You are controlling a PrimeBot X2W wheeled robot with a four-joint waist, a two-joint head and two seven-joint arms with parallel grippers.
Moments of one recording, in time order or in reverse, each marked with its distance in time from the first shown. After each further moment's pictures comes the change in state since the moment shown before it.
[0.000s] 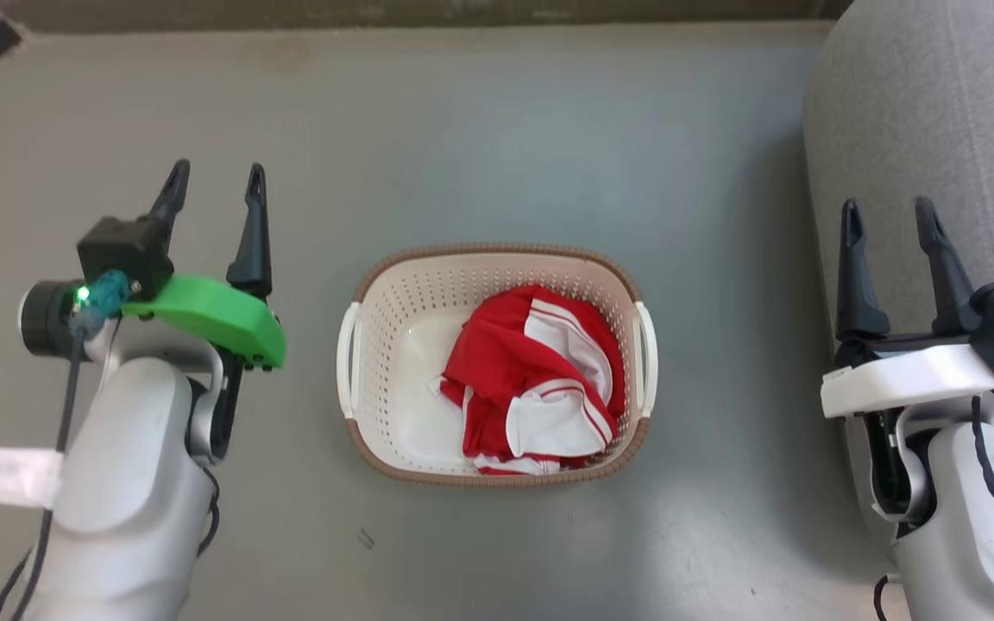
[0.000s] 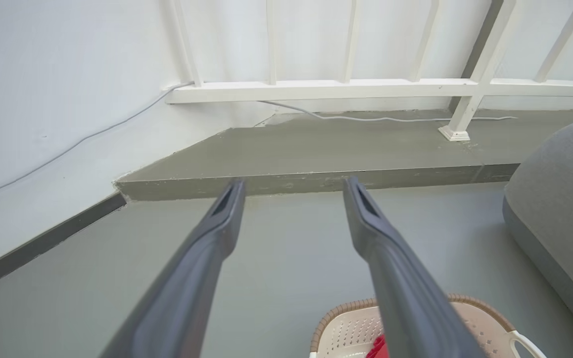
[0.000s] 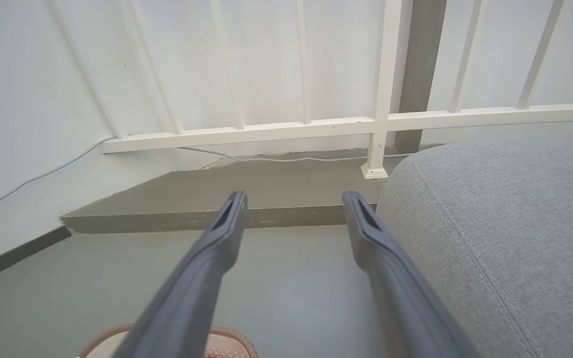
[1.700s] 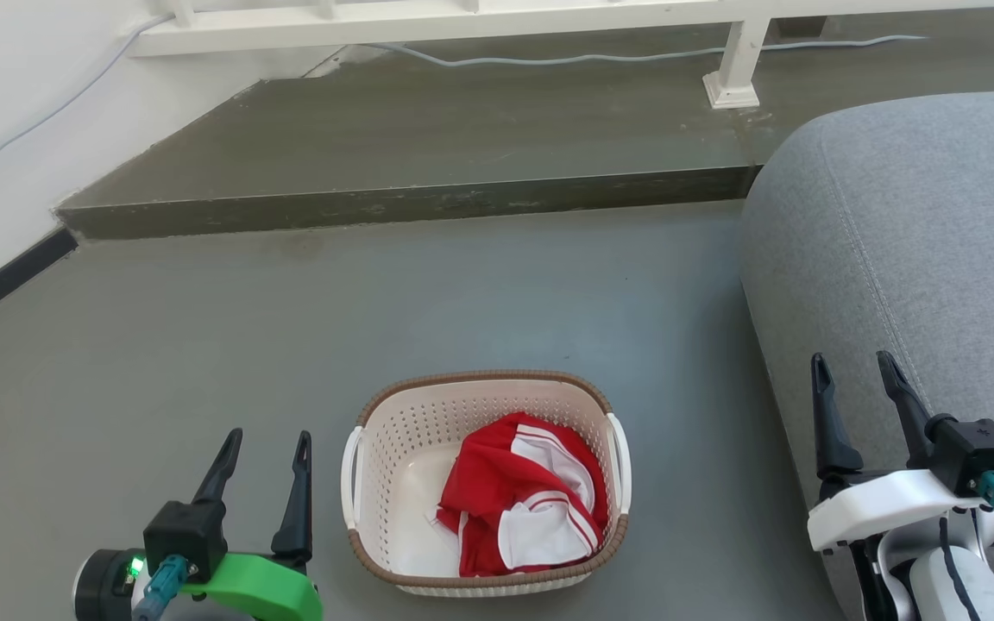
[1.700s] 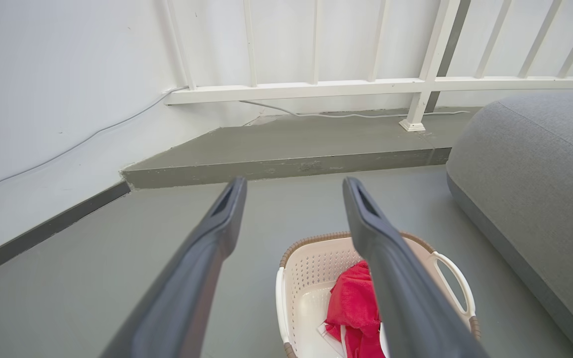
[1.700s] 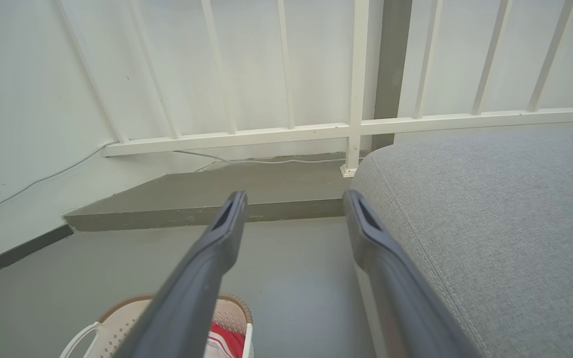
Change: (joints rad) left arm 0.603 0.031 -0.008 -0.377 0.052 0.086 0.002; right arm 0.222 0.010 0.022 0.052 -0.025 -0.001 0.000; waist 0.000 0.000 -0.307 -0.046
